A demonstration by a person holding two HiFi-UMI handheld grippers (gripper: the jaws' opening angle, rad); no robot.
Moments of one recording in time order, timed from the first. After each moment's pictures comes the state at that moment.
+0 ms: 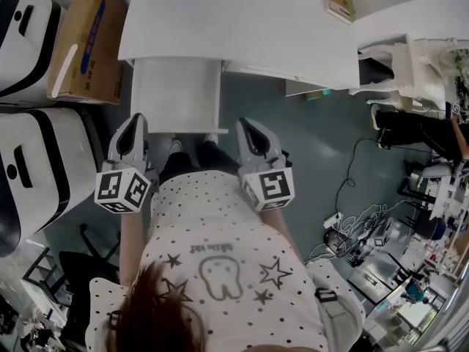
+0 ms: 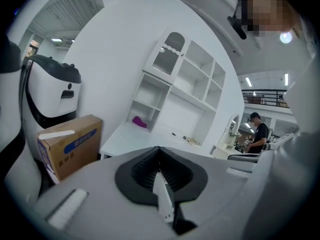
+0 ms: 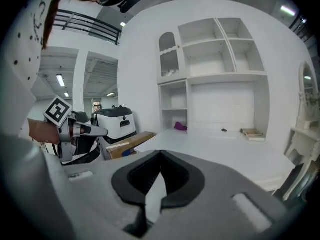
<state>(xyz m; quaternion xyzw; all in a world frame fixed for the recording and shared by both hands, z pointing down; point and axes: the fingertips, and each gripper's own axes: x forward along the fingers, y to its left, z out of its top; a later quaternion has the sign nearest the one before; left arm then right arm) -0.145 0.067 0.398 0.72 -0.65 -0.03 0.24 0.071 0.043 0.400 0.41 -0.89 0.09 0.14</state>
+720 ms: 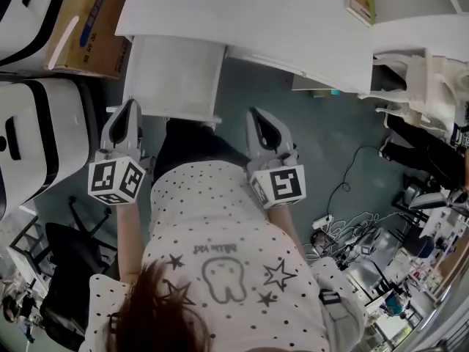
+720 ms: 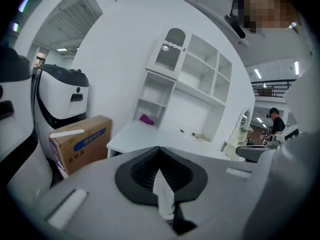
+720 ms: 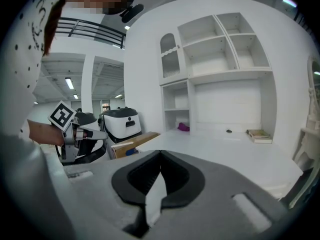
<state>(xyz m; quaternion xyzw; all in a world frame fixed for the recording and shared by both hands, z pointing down) -0.127 0.066 0.414 0.68 -0.69 0.00 0.23 0.106 0.021 0.399 0.37 -0.92 0.08 0.14</state>
